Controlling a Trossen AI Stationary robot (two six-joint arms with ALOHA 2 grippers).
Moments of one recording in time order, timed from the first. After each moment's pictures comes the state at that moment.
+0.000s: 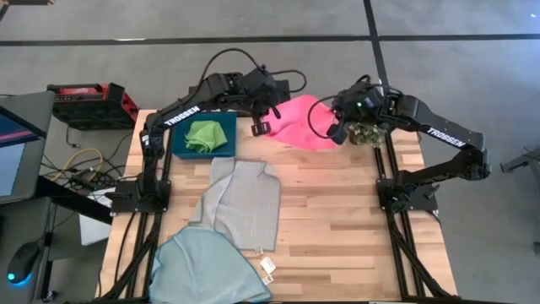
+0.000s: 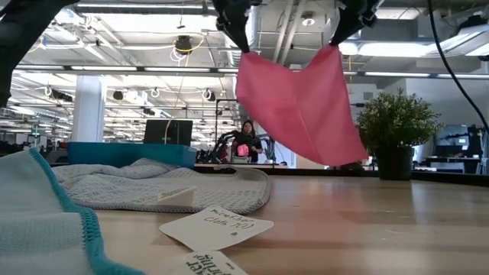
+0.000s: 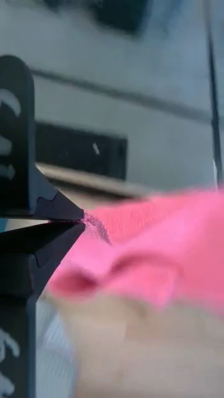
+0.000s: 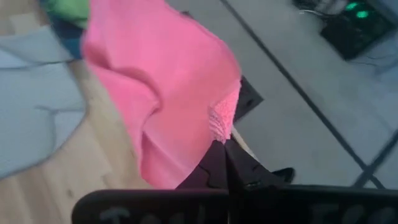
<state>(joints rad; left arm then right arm) 0.35 1.98 2.33 -1.27 -0.24 0.31 -0.37 1.21 1.42 -0.98 0.32 -0.09</state>
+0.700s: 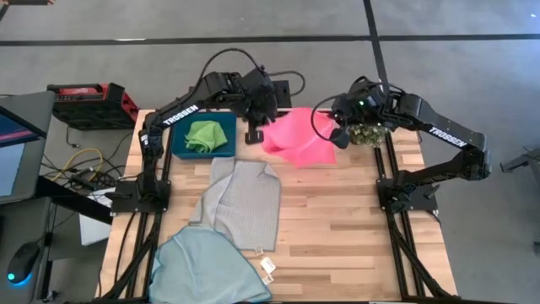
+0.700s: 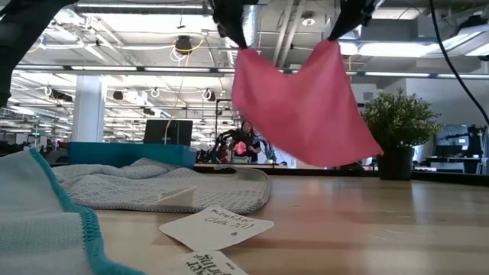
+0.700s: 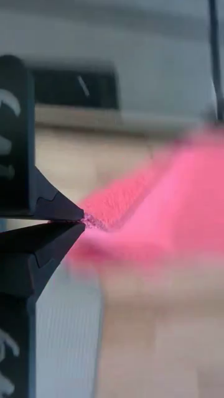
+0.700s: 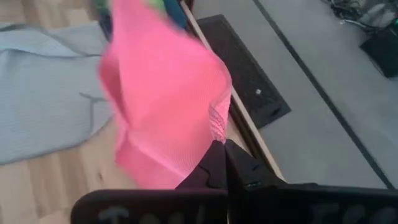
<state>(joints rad) 0.36 1.97 2.33 -1.37 0.05 0.37 -0.38 1.21 1.45 -1.01 0.18 -0.17</state>
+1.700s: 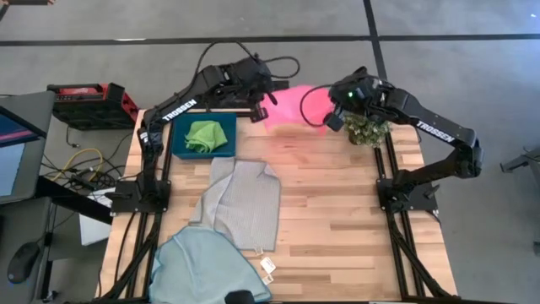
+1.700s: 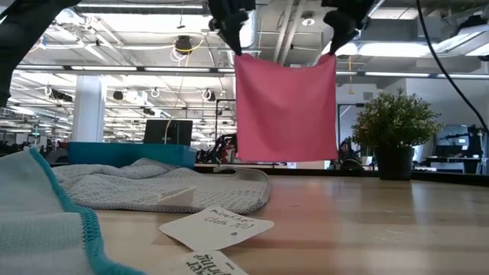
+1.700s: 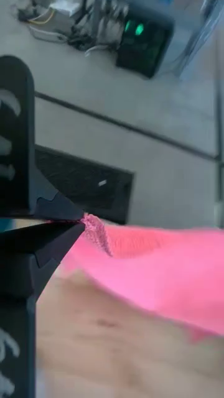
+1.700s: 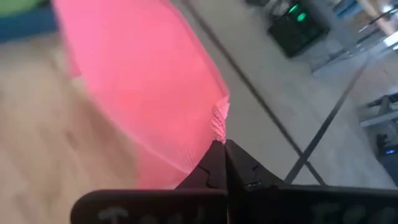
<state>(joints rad) 0.44 1.97 2.33 -1.23 -0.36 0.31 -0.46 1.29 1.45 -0.93 0.47 -0.22</state>
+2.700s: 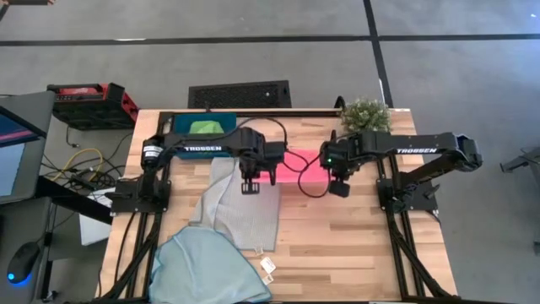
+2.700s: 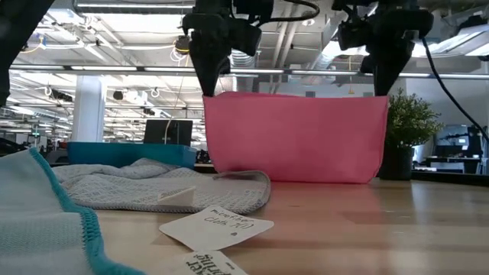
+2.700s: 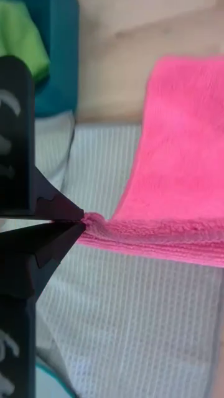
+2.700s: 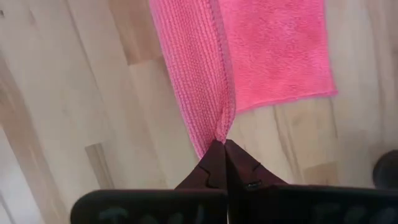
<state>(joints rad) 0.10 1.98 1.87 -1.42 -0.02 0.06 -0.08 1.32 1.12 -1.17 0.02 0.14</state>
